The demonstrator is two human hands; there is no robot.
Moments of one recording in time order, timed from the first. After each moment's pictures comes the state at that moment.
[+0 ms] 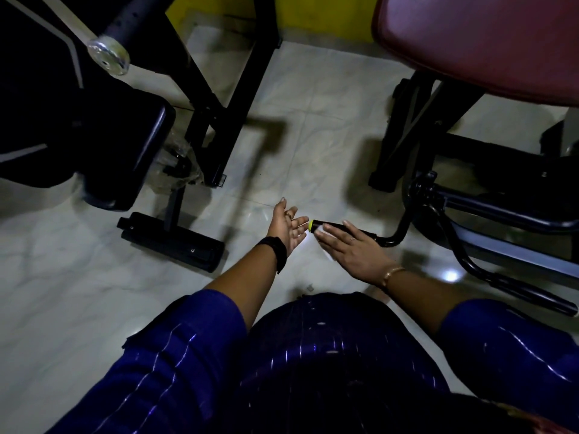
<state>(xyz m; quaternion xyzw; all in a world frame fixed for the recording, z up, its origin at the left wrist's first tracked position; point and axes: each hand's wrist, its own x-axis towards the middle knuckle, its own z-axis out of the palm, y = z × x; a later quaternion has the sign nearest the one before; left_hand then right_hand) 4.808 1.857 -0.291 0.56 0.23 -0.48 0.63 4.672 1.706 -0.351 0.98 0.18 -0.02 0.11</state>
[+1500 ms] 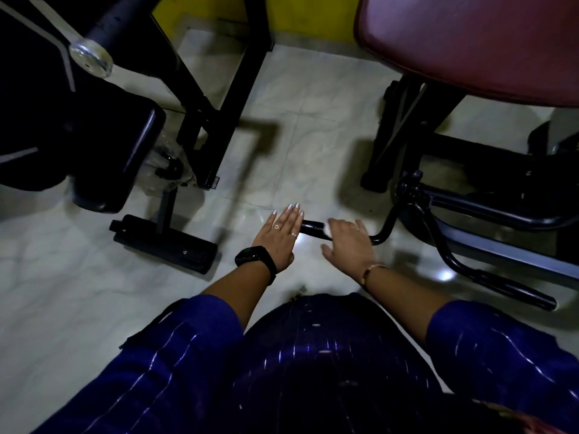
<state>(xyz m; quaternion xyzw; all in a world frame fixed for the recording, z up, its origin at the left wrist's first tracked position) 4.783 1.876 -0.303 0.84 -0.48 -0.16 -0.20 4.681 1.719 -0.324 0.97 -0.16 -0.14 -0.12</state>
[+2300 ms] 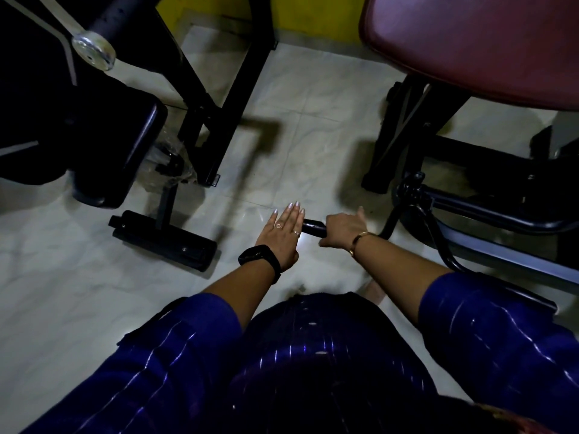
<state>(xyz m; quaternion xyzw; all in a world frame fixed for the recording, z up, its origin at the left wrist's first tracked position) 4.778 1.870 -0.307 0.86 -0.45 -0.19 -0.16 4.734 1.708 -0.305 0.93 -0.15 -0.33 -0.10</state>
